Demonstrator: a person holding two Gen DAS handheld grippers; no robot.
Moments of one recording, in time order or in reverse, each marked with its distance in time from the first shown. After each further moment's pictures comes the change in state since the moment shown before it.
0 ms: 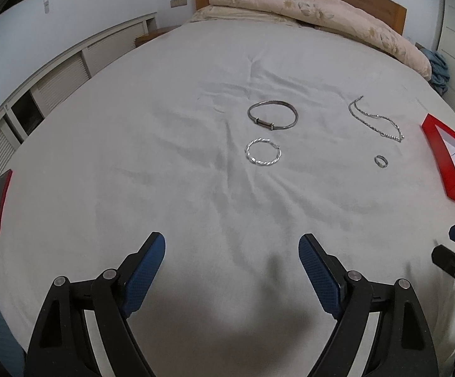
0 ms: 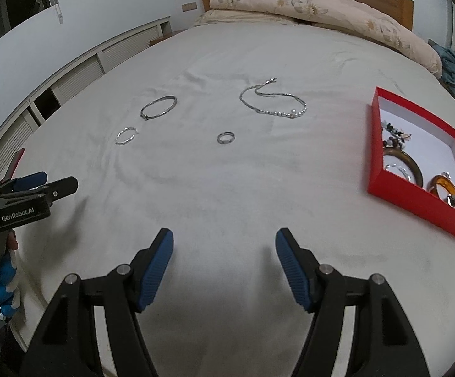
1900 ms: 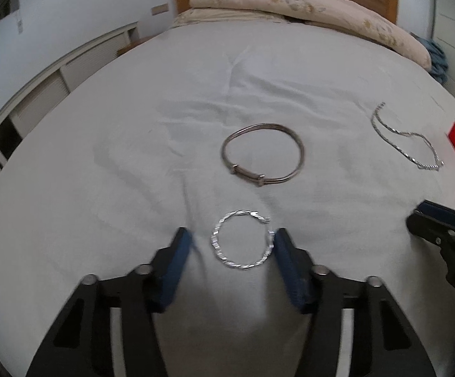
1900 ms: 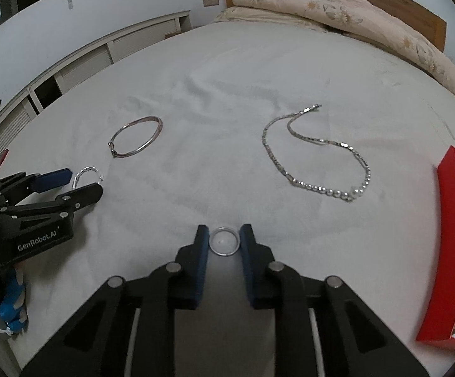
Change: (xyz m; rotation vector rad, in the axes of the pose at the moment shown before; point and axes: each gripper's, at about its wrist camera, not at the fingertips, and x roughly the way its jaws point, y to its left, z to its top) left arm 0.085 -0.025 0.063 0.086 -0.021 -0.003; right arm 0.107 0.002 0.085 -0.109 0.001 0.038
